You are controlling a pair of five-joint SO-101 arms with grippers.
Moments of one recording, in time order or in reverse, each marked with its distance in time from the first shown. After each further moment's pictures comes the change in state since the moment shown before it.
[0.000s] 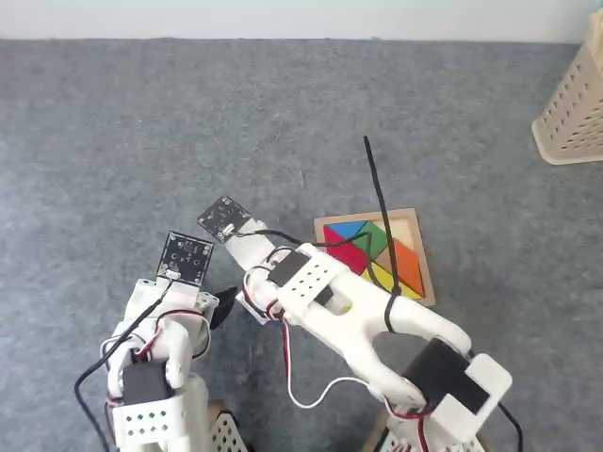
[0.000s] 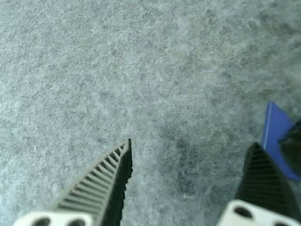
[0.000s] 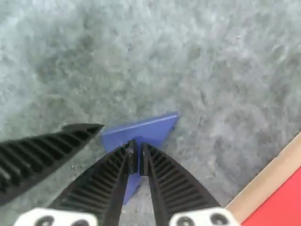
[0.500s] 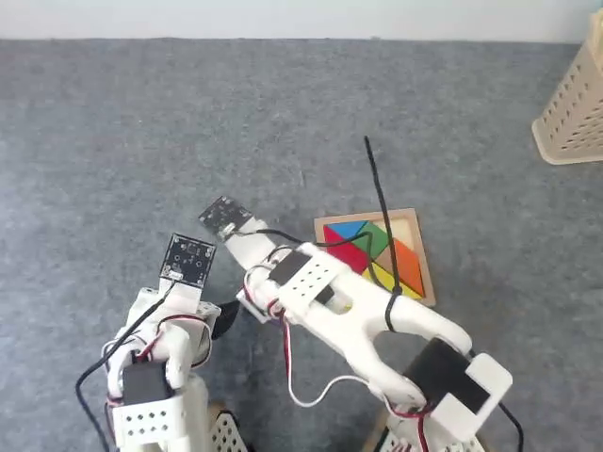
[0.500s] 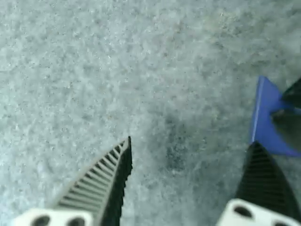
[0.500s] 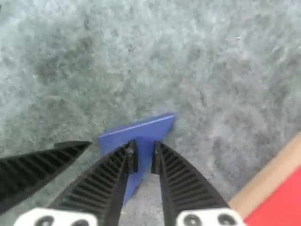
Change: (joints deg) left arm 0.0 0.0 0.0 5.6 0.0; right arm 1.6 0.0 0.0 -0.3 0.0
